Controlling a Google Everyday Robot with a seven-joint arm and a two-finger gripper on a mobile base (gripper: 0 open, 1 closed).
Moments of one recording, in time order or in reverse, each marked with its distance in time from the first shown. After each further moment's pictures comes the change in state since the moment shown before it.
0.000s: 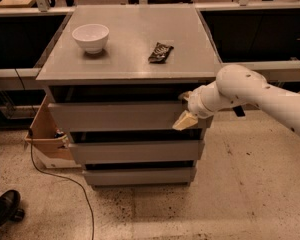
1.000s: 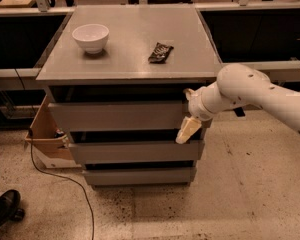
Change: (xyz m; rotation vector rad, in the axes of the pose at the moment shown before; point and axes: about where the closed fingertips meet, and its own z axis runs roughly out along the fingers) arm -0.002 0.017 -0.020 -0.013 0.029 -0.016
